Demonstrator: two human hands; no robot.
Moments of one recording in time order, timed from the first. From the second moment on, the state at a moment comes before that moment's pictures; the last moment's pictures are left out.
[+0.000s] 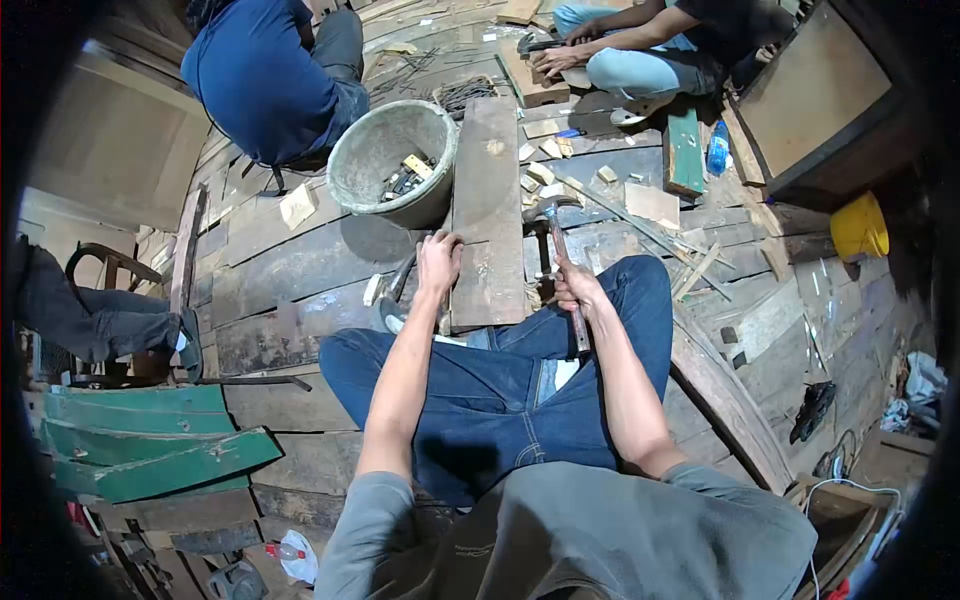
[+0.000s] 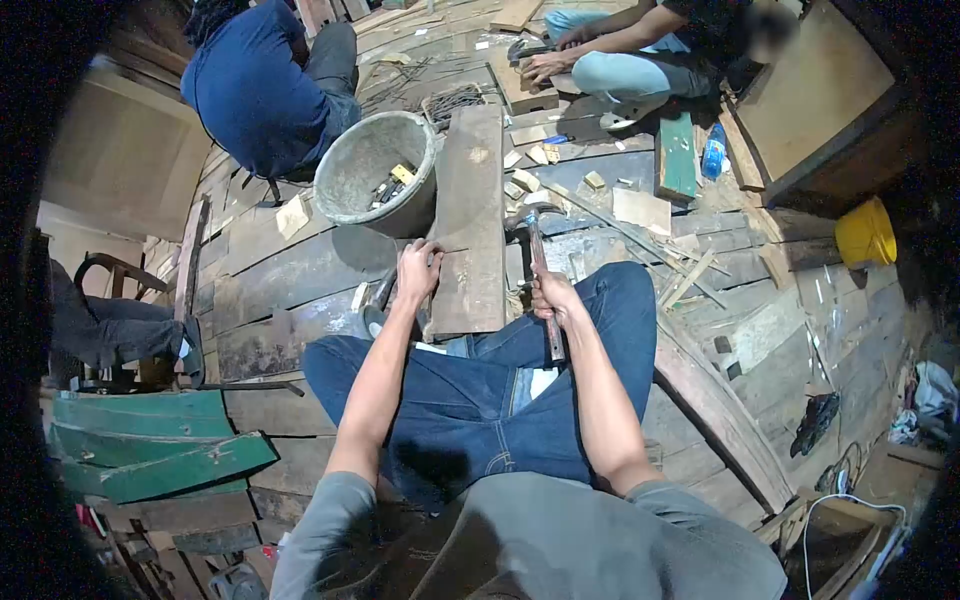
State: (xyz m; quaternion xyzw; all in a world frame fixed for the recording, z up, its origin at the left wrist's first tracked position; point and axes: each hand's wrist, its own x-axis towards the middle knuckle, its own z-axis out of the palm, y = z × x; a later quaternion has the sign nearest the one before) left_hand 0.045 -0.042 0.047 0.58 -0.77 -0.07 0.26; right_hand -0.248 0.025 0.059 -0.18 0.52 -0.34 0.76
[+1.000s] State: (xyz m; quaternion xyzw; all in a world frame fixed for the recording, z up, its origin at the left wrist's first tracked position) left_hand 0.042 -0.048 0.027 0.65 -0.63 -0.20 0.38; right_hand -0.166 0.053 0.095 -0.62 0.70 -0.19 0.31
